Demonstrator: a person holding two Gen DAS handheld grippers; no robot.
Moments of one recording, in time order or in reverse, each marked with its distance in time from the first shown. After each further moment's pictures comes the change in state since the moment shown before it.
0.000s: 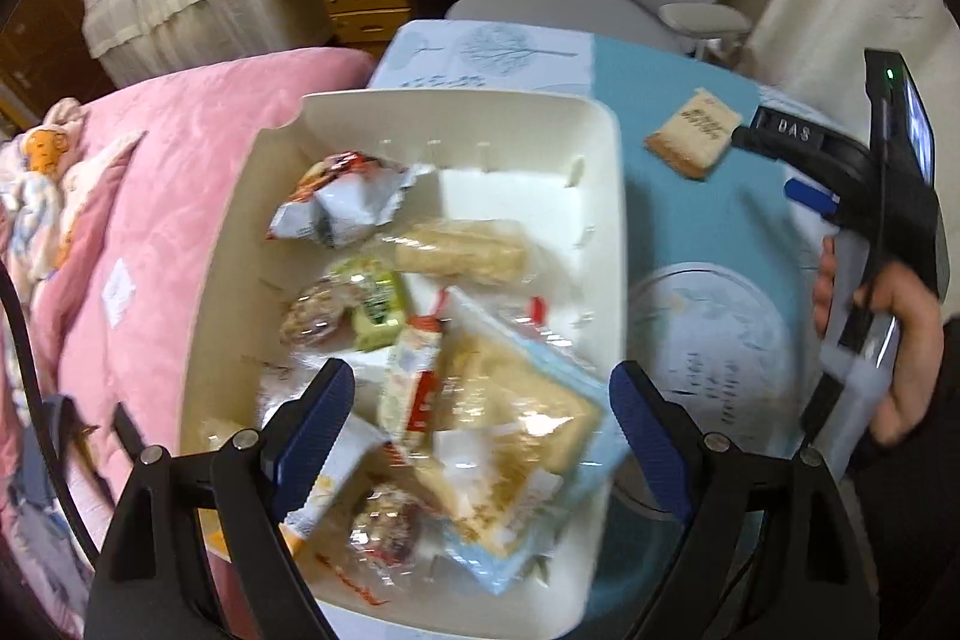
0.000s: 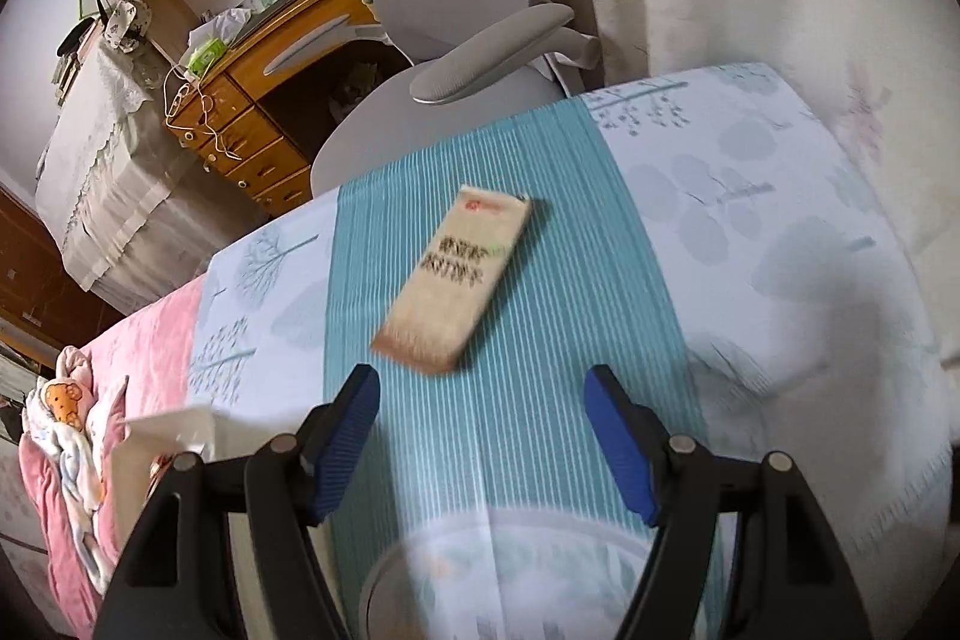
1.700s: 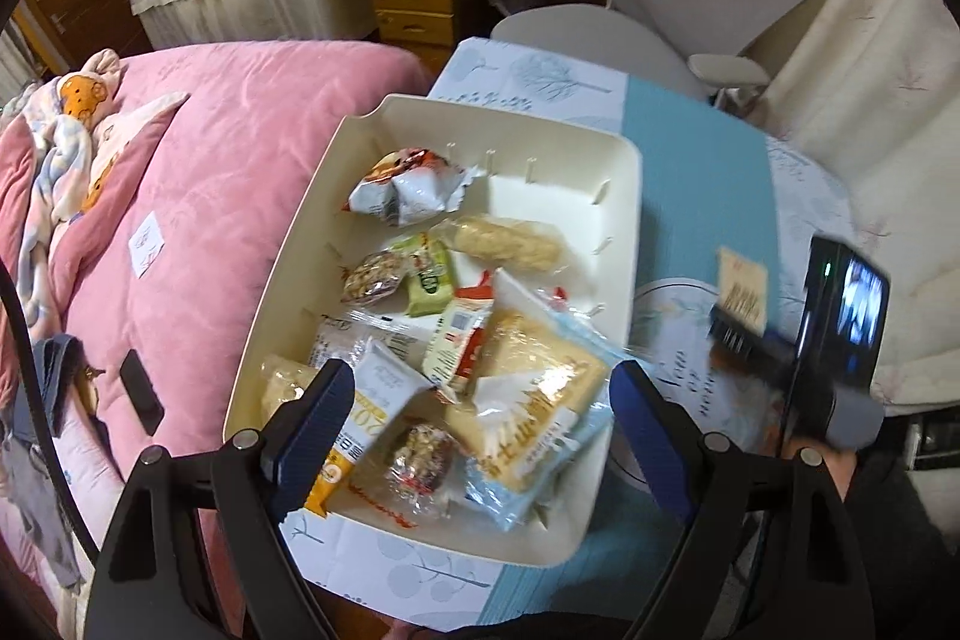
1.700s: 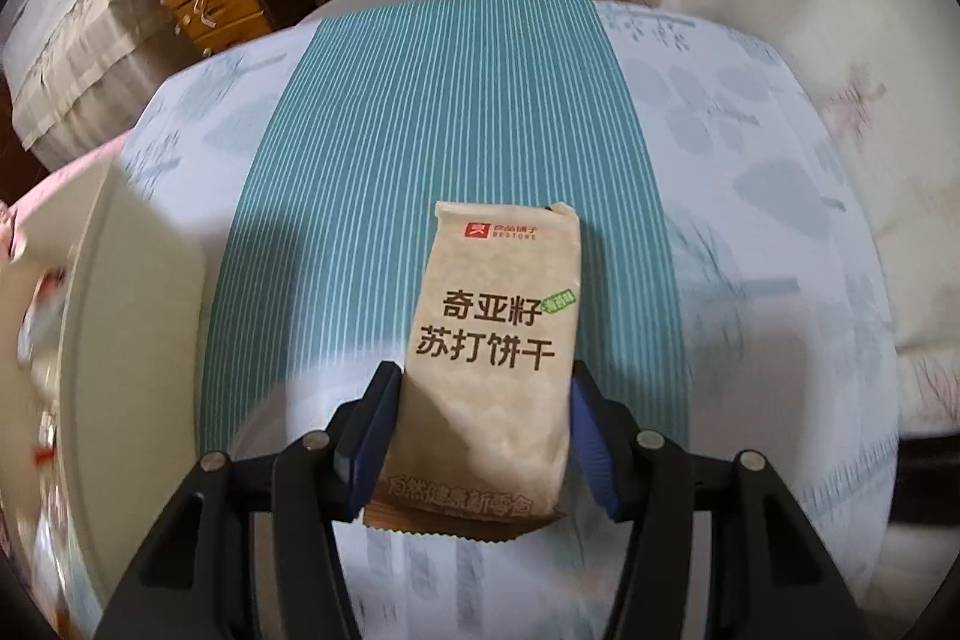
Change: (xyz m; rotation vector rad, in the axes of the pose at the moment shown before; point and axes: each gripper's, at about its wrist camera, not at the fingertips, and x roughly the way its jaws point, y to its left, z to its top) left arm -0.069 0.029 -0.024 -0.128 -0.034 -0.039; right arm -0.012 0.002 -0.094 -0.222 0.162 -0.197
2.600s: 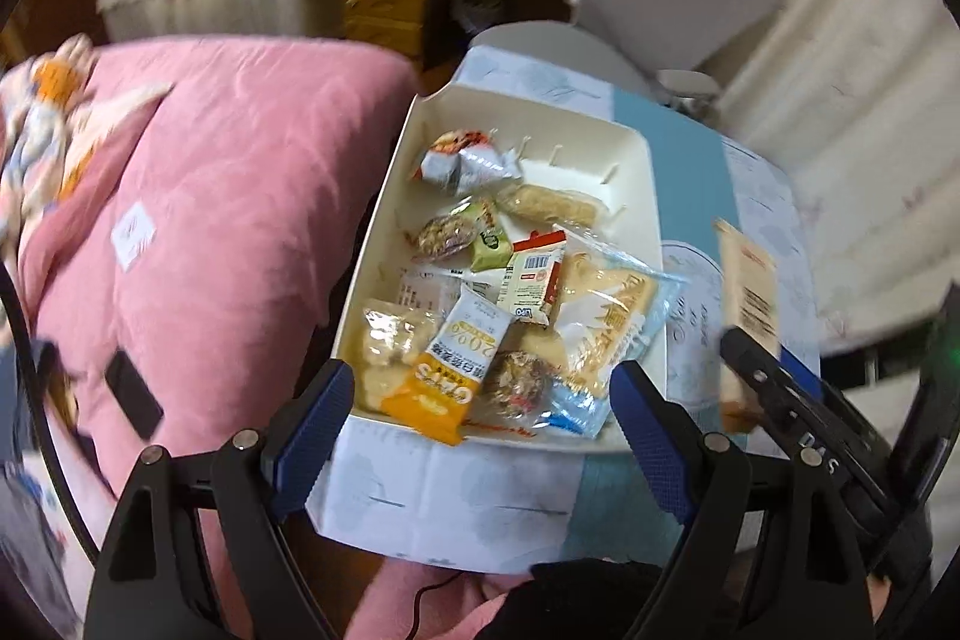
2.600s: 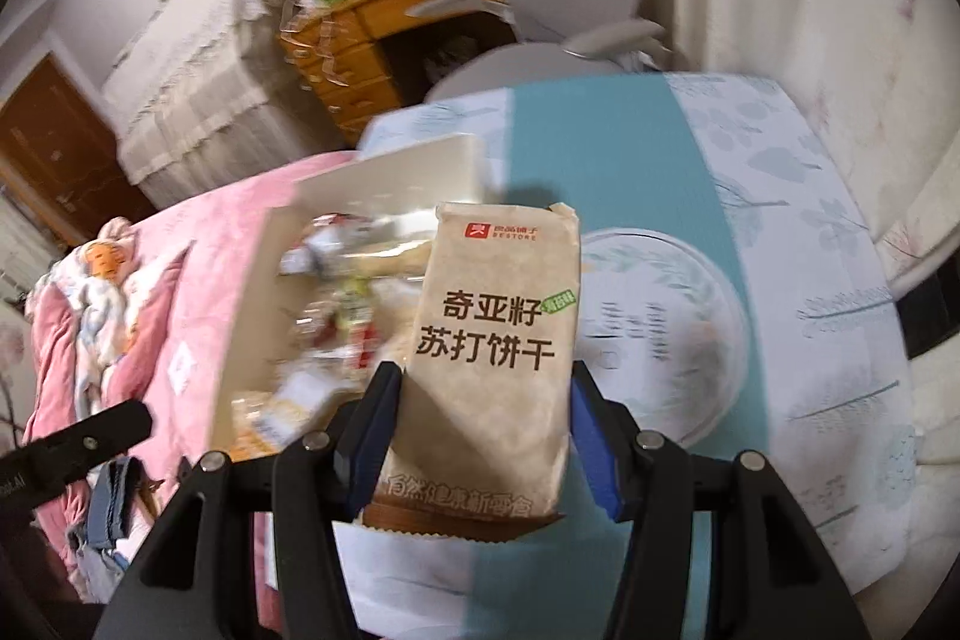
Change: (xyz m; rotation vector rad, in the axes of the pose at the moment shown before) left arm -0.051 0.123 -0.055 0.056 -0.054 -0.184; right arm -0.183 0.099 -0.119 -0.006 -0.210 0.265
